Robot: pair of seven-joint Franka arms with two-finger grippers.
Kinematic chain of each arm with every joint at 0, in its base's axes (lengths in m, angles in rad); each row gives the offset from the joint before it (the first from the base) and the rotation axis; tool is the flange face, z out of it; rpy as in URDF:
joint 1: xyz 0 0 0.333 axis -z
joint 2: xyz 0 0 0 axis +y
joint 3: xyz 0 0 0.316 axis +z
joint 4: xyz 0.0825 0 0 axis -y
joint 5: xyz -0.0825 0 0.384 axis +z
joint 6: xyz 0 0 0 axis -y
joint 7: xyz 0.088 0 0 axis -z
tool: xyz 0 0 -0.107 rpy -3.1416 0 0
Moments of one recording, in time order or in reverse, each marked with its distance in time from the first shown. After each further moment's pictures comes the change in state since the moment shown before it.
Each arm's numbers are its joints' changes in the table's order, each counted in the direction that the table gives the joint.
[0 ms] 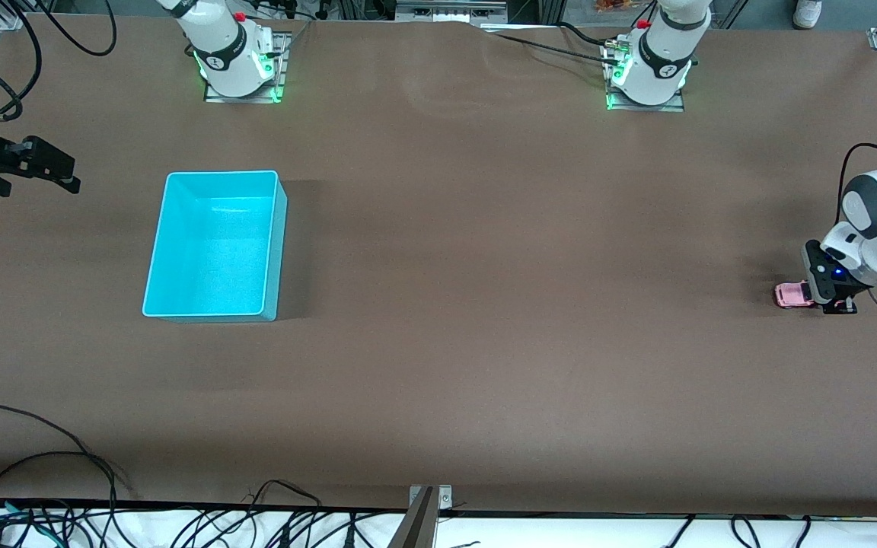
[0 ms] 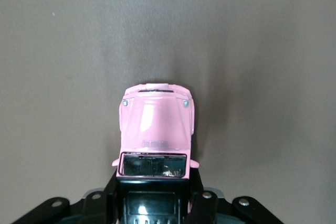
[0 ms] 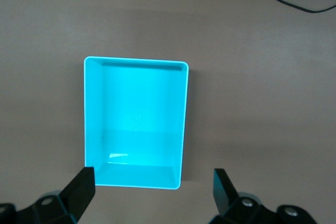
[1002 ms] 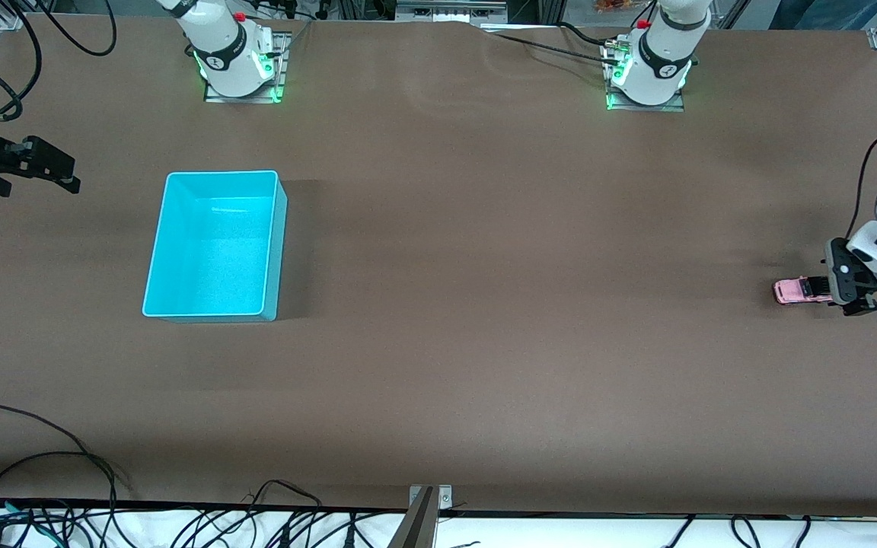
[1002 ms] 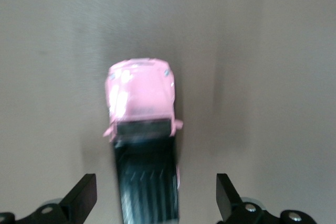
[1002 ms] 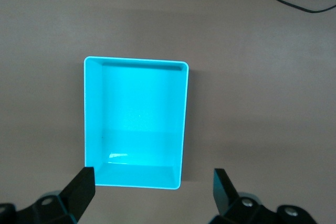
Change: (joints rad) left arm -0.008 -0.002 -0.034 0.179 0.000 -0.358 0.028; right arm 0.000 0.000 0.000 0.000 0.000 0.000 0.000
